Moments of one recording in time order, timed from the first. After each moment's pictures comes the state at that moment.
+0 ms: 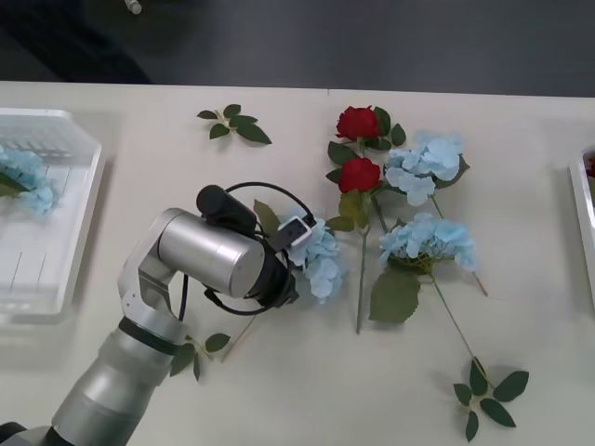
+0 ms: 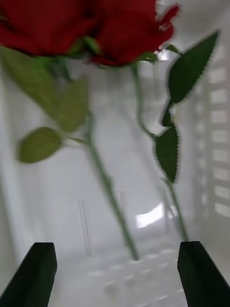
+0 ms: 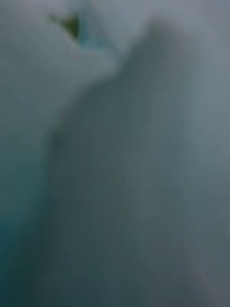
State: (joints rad) right arm -0.03 -1.03 -0.18 -1.61 -0.73 1.20 1.37; left arm -0.32 0.10 -0.36 -1.62 0.26 1.35 -1.98
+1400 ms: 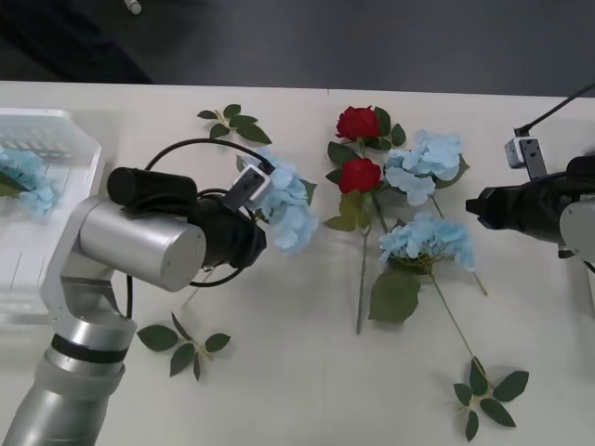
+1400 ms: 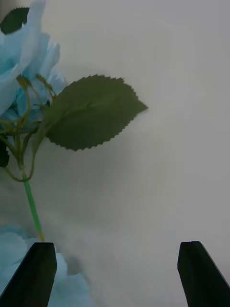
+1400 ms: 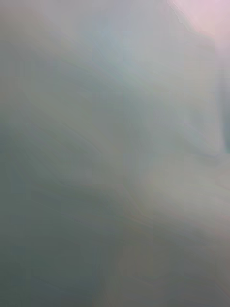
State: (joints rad) right arm -0.24 -0.72 0.13 -1.69 -0.66 0.99 1.39; left arm -0.21 0.16 -0.21 -1.96 0.30 1.31 -1.95
